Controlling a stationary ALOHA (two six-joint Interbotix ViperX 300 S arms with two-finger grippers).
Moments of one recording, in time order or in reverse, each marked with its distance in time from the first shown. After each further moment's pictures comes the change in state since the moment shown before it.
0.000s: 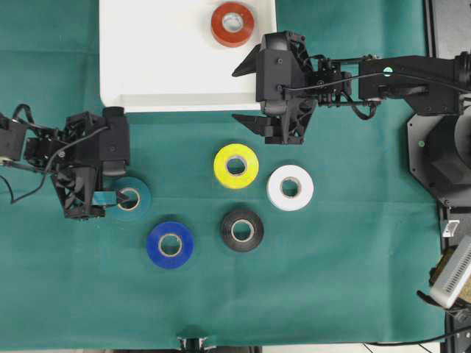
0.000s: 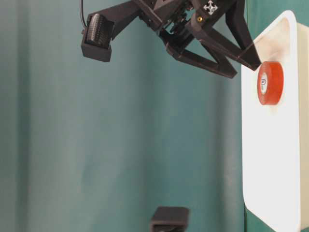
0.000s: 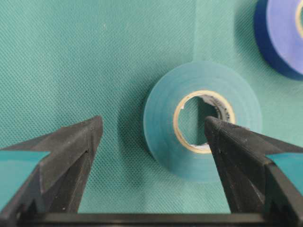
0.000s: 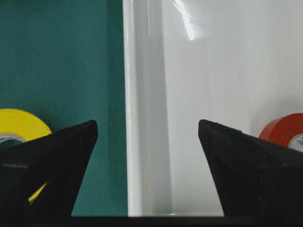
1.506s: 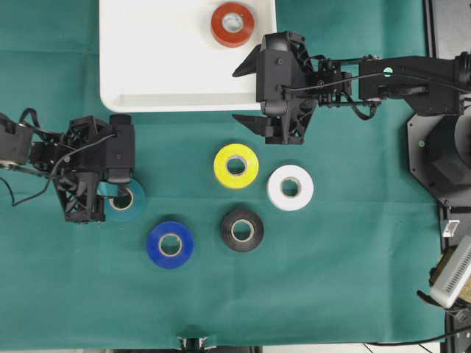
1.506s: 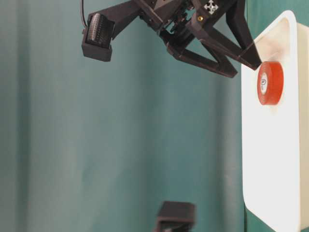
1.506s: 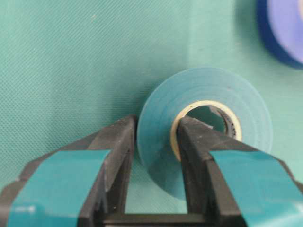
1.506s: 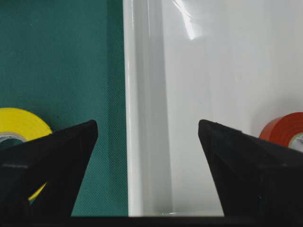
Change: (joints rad) left arm -0.018 -0.015 -0.029 0.002 0.074 0.017; right arm 0.000 0.000 0.002 0.000 0.002 0.000
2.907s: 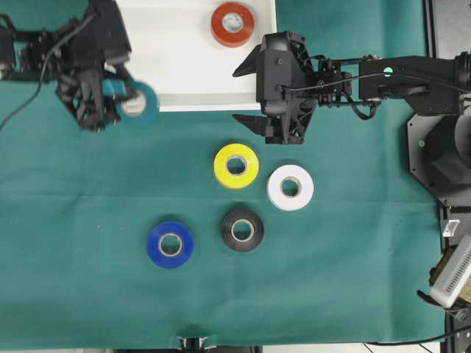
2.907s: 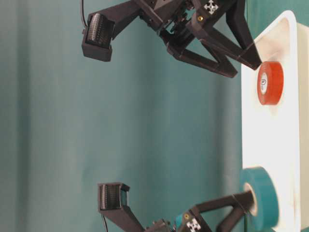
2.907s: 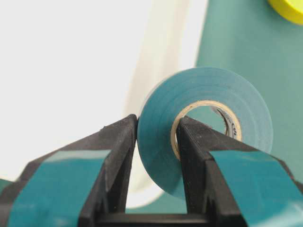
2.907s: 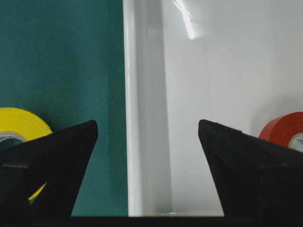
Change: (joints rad) left arm 0.393 -0.133 -0.071 0.003 0.109 0.144; right arm 0.000 -0.002 0.000 0.000 -0.002 0.000
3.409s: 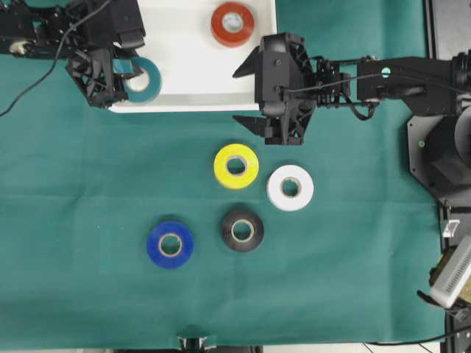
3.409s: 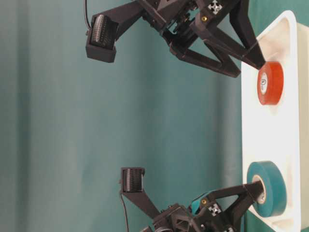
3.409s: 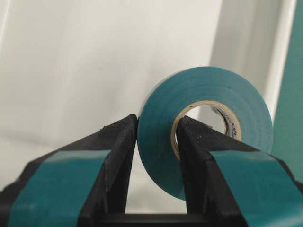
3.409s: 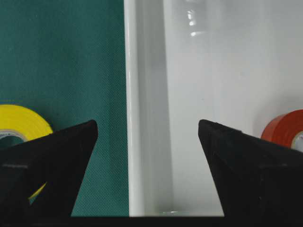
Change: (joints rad) left arm 0.098 0.103 -0.046 0.000 0.000 0.156; right arm 0.000 0.011 0.000 0.000 0.002 0.000
